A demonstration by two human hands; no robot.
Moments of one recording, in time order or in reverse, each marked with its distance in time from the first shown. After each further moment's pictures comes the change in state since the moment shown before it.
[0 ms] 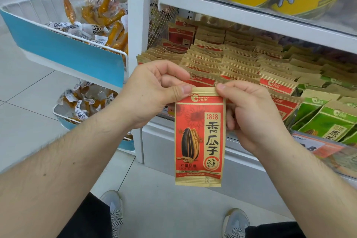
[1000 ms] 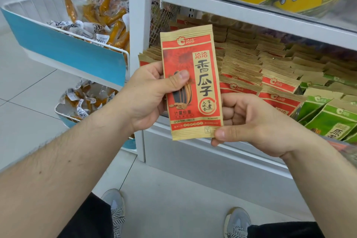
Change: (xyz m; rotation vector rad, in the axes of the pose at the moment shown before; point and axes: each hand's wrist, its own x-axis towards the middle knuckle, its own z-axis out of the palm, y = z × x) left_hand -0.004 0.002 0.001 -0.253 0.017 -0.182; right_hand 0.003 0.005 -0.036 -0.183 -0.686 0.083
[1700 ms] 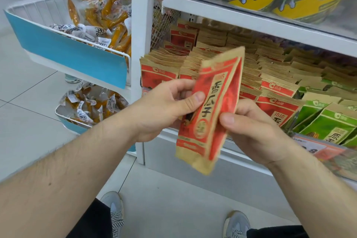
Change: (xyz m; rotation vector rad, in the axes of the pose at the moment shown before) left_hand -0.006 -0.007 0.008 0.233 -0.191 -0.098; right_hand 0.005 0.002 0.020 0.128 0.110 -0.187
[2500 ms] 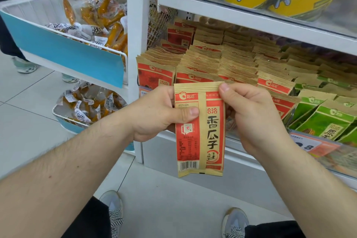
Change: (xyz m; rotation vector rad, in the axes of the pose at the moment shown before) left_hand 0.000 -0.007 -0.005 0.037 -0.124 -0.051; right_hand 0.005 -0.012 0.015 -0.048 0.583 0.071
